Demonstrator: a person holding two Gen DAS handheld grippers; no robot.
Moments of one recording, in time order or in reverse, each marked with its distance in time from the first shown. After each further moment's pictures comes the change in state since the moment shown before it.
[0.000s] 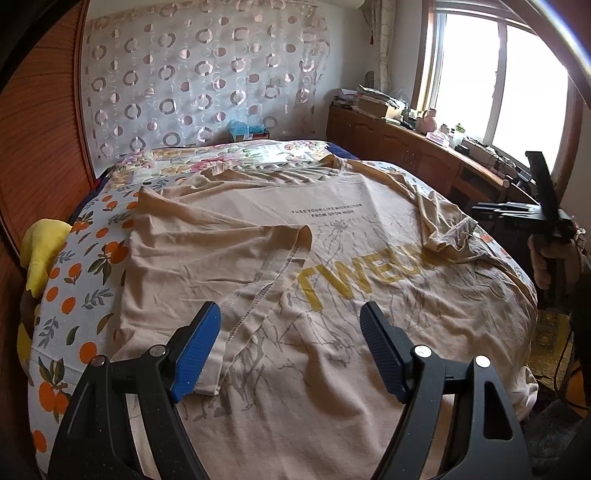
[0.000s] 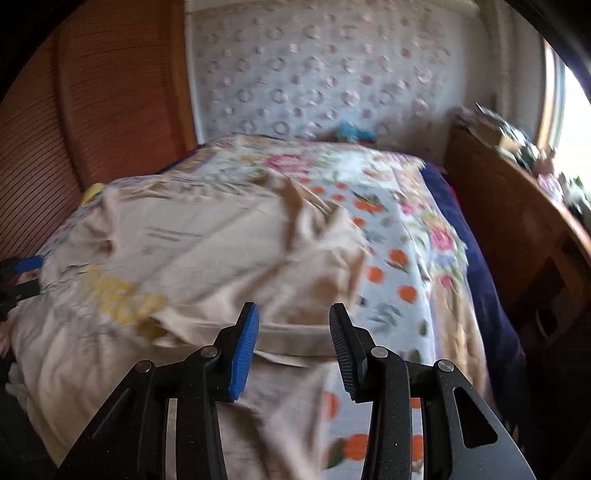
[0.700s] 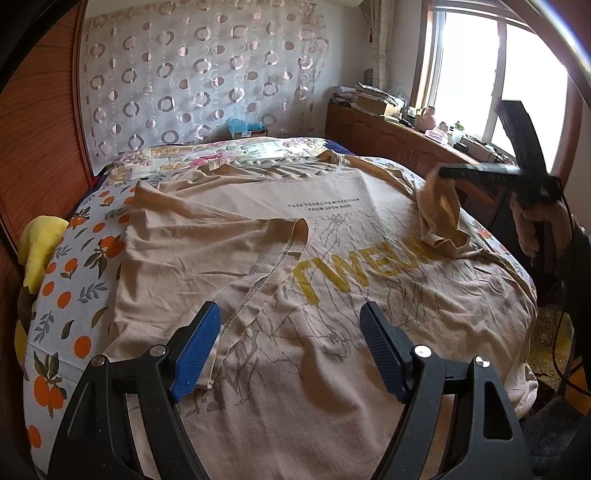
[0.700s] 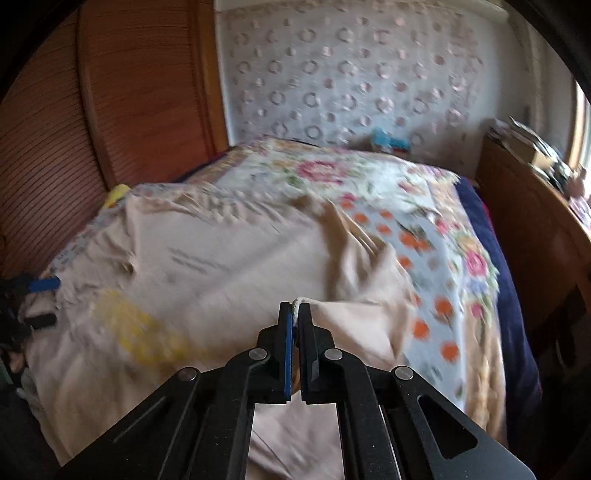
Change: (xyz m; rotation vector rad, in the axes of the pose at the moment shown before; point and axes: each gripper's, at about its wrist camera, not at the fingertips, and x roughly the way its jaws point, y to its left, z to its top) left arm 0.006 0.000 -0.004 -0.007 0.005 -0.005; right arm 0.022 0.034 0.051 -0.113 -0.048 0.166
